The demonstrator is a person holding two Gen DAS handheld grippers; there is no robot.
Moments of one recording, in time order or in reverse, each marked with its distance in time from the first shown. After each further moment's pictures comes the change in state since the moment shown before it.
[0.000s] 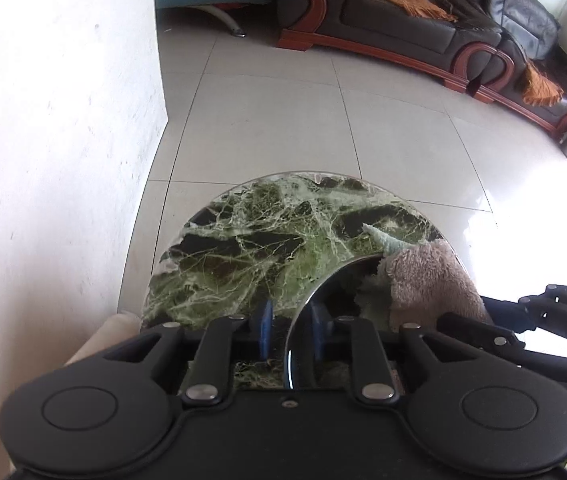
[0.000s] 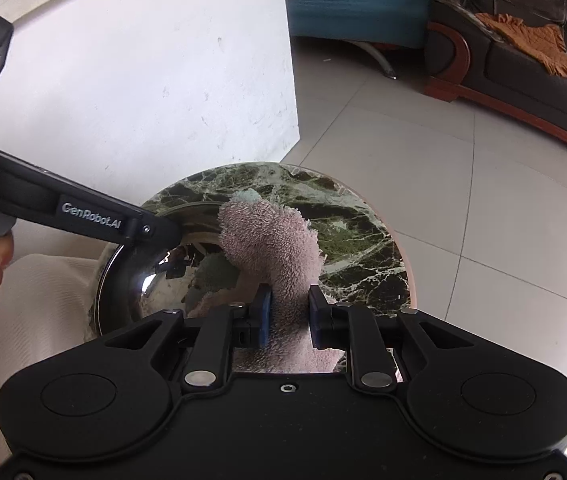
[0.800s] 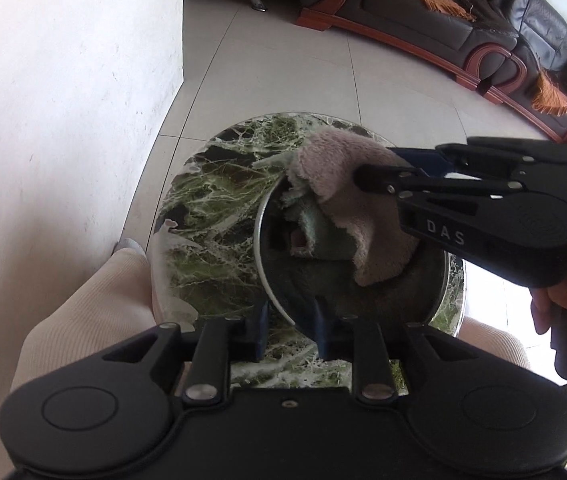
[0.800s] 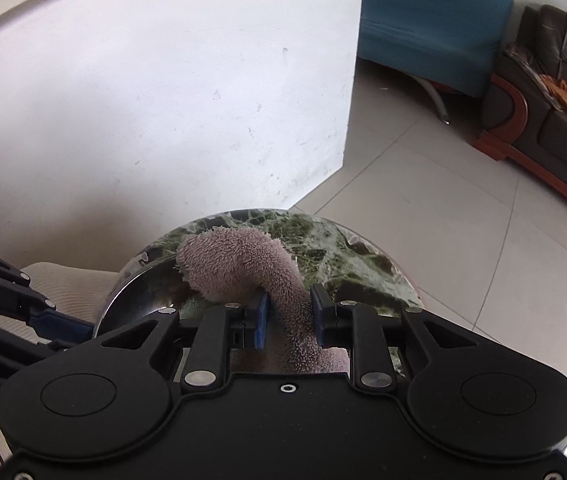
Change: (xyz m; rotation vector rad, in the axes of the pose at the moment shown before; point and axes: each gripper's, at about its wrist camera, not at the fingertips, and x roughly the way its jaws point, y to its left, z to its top) left arm -0.025 0.004 -0.045 -0.088 0.073 -0.013; right arm 0.036 0.035 0.048 -0.239 -0.028 0.066
